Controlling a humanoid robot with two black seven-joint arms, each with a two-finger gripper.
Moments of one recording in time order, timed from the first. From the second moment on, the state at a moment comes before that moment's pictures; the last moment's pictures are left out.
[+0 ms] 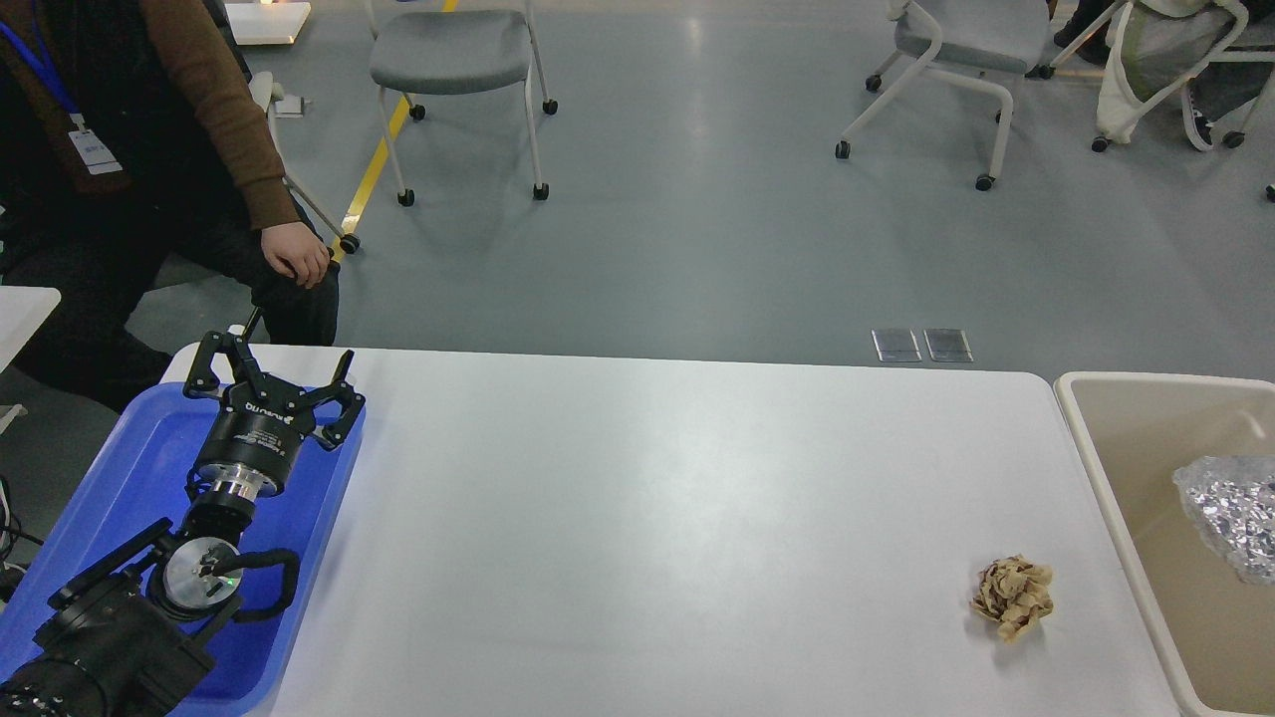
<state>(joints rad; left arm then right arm) -0.49 0.34 -0.89 -0.55 -0.07 -0.64 -0.50 0.63 -0.49 0.00 -0.04 -0.01 0.06 -0.08</state>
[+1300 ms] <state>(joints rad) -0.49 0.34 -0.89 -0.55 -0.07 -0.63 -0.50 0.90 -0.48 0.12 0.01 0.01 0.06 -0.09</state>
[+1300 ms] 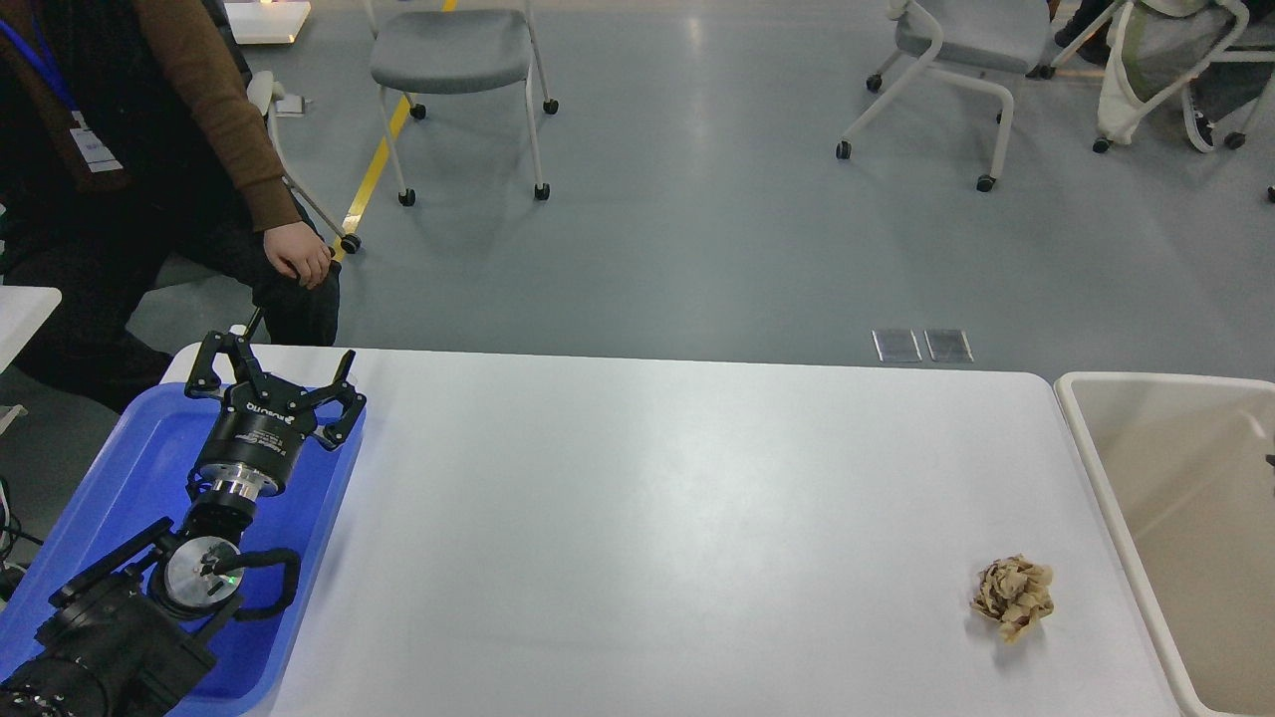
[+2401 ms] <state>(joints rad) -0.49 0.34 -0.88 -0.55 -0.08 -0.63 -0.50 0.84 -0.29 0.79 0.74 0.02 0.33 -0.08</state>
